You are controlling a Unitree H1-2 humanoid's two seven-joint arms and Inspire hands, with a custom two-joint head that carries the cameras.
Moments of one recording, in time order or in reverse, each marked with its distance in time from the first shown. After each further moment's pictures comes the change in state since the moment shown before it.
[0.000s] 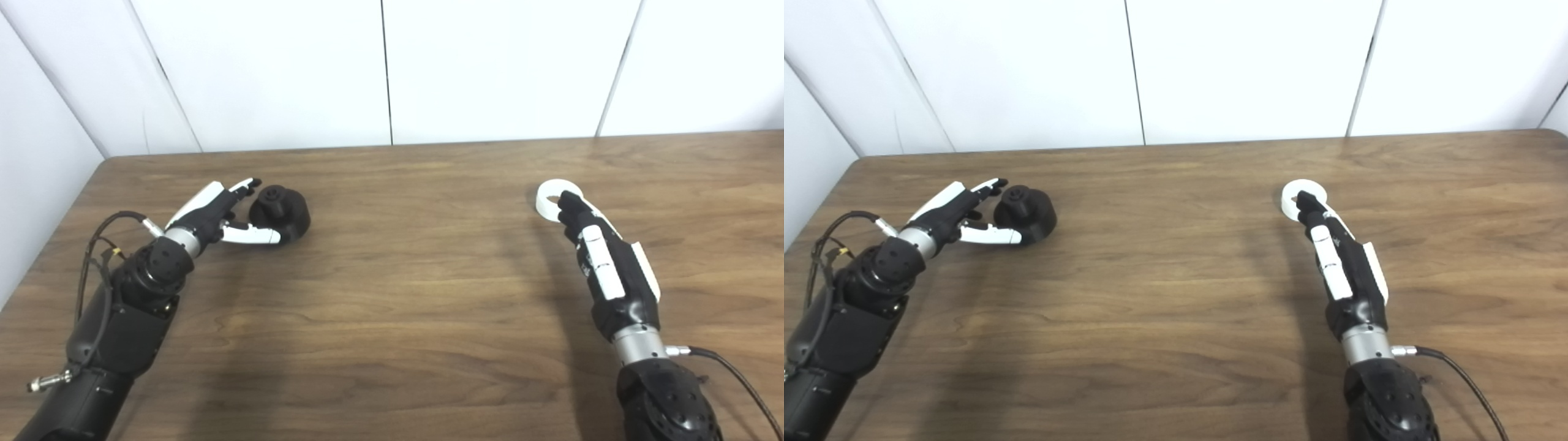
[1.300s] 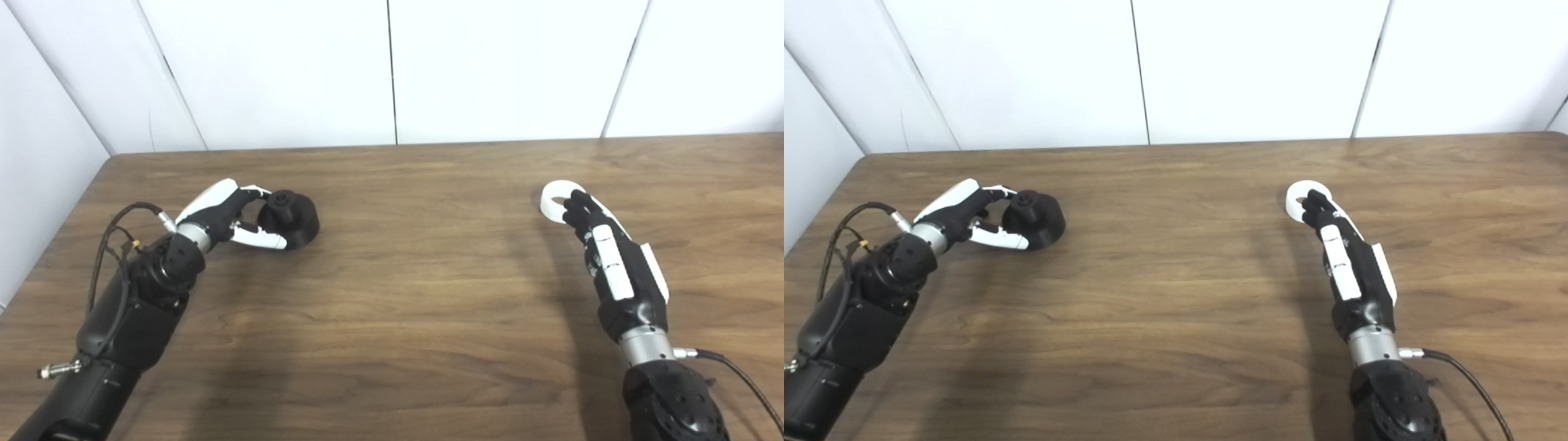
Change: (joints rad) left arm -0.020 0.002 -0.060 0.015 0.085 -0.041 -0.012; right arm 0.005 -0.007 -0.021 -0.005 0.034 0.000 0.000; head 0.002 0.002
